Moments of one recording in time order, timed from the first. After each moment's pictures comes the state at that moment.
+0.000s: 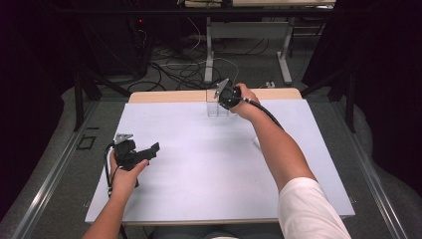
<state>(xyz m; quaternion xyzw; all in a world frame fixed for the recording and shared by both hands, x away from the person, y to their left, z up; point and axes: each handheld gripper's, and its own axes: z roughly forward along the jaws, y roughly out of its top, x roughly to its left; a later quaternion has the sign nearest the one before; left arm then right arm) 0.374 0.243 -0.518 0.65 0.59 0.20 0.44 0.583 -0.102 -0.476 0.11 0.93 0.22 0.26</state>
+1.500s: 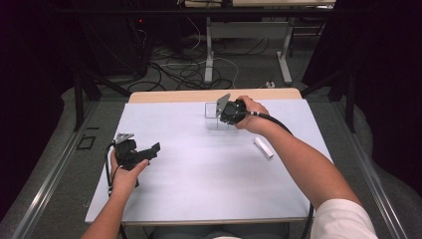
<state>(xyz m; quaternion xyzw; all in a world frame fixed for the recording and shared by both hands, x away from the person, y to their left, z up) 0.376 0.241 -0.519 0.66 0.58 0.20 0.43 0.503 -0.105 -0.457 0.02 0.95 0.22 0.23</state>
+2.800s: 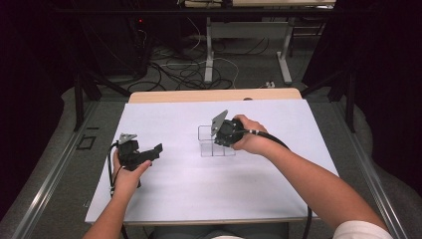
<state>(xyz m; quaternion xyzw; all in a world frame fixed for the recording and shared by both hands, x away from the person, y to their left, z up) 0.376 0.234 -0.521 0.66 0.58 0.19 0.43 0.439 -0.091 -0.464 0.03 0.96 0.25 0.15</state>
